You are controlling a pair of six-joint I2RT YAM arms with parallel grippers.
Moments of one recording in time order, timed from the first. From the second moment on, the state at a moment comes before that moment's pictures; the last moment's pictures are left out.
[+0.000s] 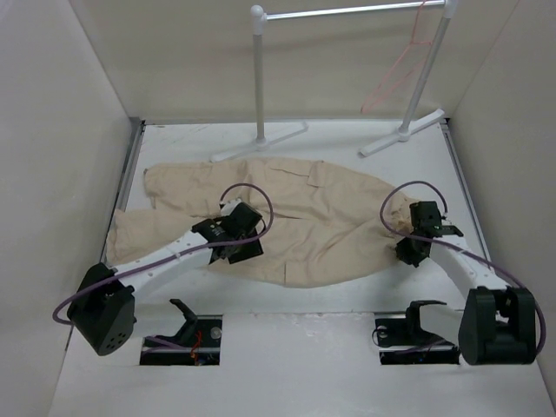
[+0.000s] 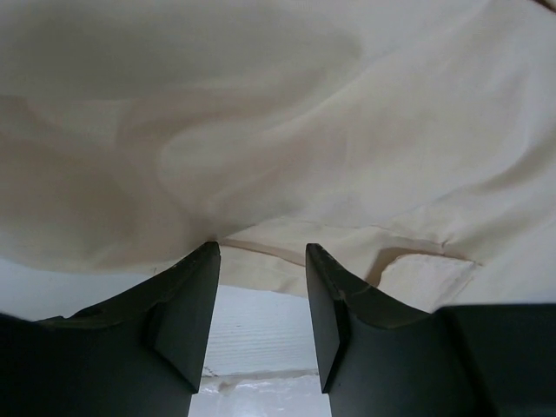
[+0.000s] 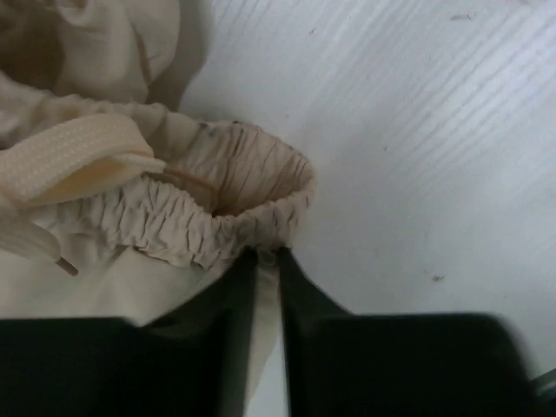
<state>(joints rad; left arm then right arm) -0.74 1.22 0.76 -0.64 -0.19 -0.96 0.01 1.11 0.56 -0.65 0.21 0.97</state>
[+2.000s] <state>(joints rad) 0.33 1.04 0.74 -0.88 -0.23 -0.97 0.26 0.62 0.62 -0.67 0.04 0.83</state>
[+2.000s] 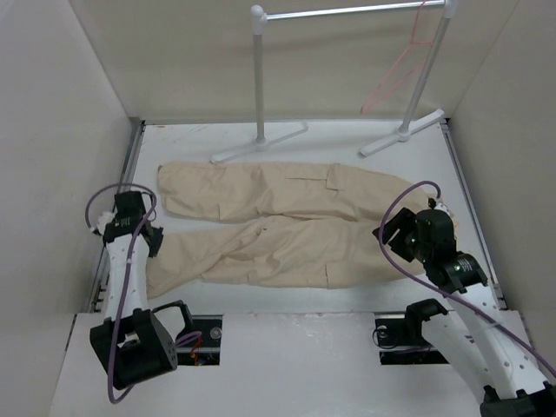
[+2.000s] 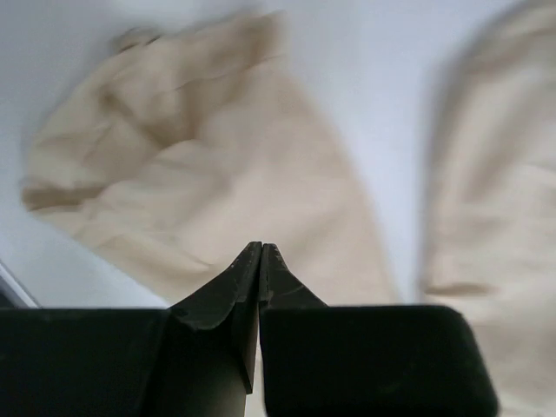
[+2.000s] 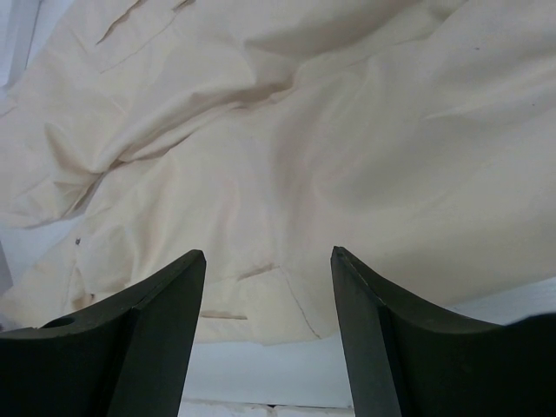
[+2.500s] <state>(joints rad) 0.25 0.90 0.80 -1.01 -0.26 -0.97 0.26 0.64 0.62 -0.66 0.02 0.81</state>
